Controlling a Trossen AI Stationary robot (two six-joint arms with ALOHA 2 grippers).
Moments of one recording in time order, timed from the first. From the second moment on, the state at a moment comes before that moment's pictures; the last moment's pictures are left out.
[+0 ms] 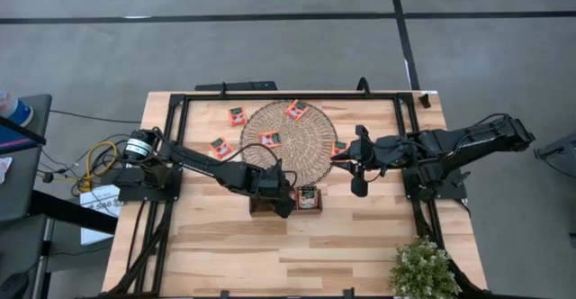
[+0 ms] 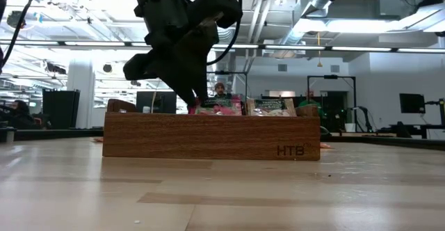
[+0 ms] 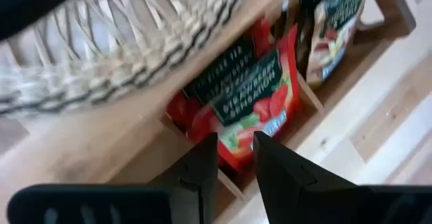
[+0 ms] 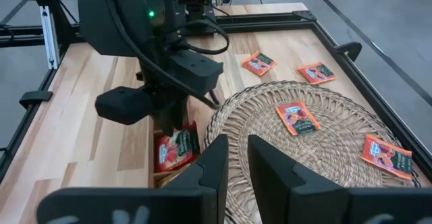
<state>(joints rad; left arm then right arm) -0.20 1.80 1.25 -0.55 -0.12 -1.10 0.22 1.06 0.99 -0.46 0.29 0.11</state>
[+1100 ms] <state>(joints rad) -0.34 1.54 1.23 -1.27 -0.50 -1.11 0.05 1.06 0.99 -0.58 0.28 0.11</state>
